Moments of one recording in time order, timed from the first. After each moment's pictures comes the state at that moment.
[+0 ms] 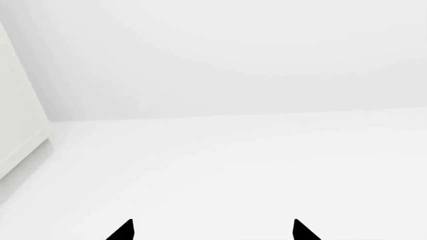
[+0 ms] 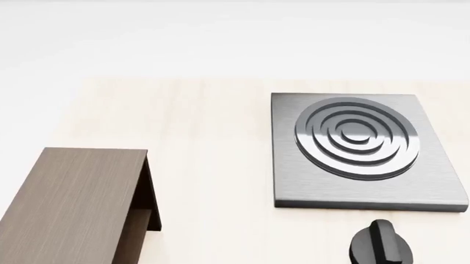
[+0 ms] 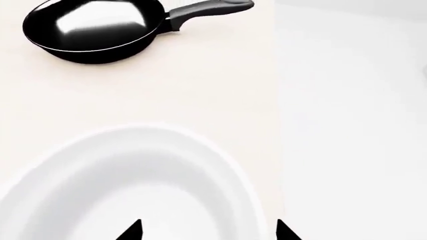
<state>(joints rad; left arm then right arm) 0.58 -0.17 -0.37 0.28 -0.50 0.11 -1.26 0.24 0.19 0.64 -0.42 0.69 1.05 1.32</state>
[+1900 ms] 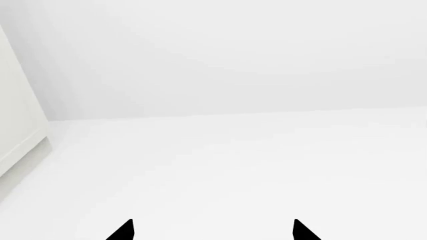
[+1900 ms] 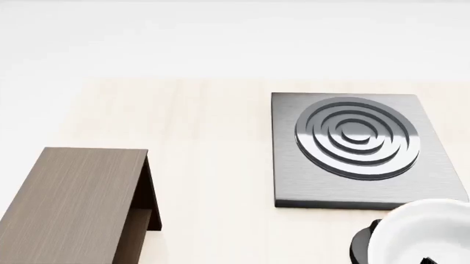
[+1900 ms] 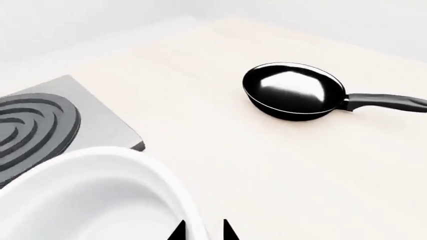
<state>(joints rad) 0.58 -0.17 -0.37 0.27 -0.51 0.11 -1.26 0.29 0.30 0.50 -0.69 0.97 1.33 1.15</state>
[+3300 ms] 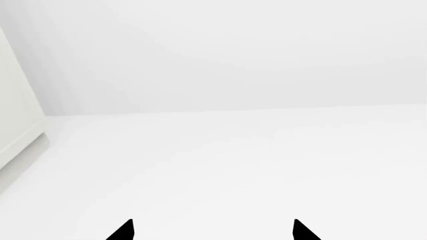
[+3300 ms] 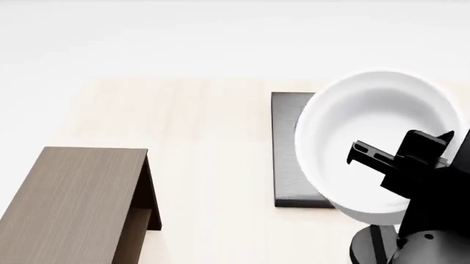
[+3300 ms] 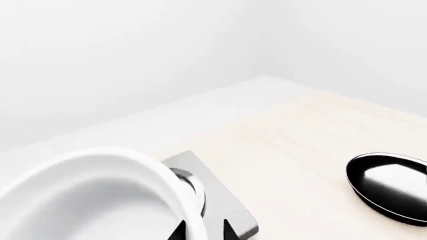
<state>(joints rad) 0.57 -0.17 -0.37 0.26 -0.52 0.12 -1.25 0.79 0.28 0.31 -0.62 1.33 1.48 1.43</state>
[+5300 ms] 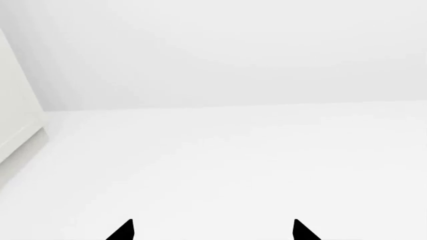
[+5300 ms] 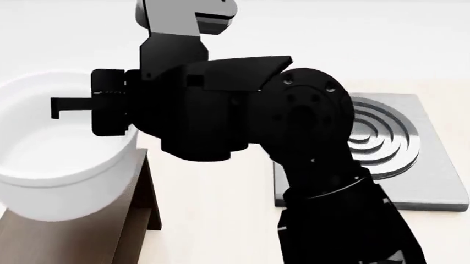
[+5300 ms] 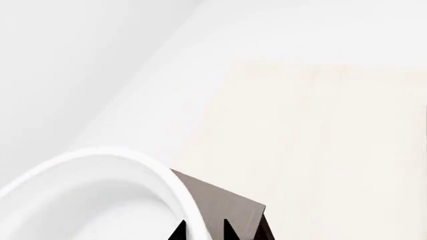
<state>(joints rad) 0.57 -0.17 -0.36 0.24 -0.54 0.14 -1.24 1.38 0.02 -0.39 0.40 1.62 1.21 0.88</state>
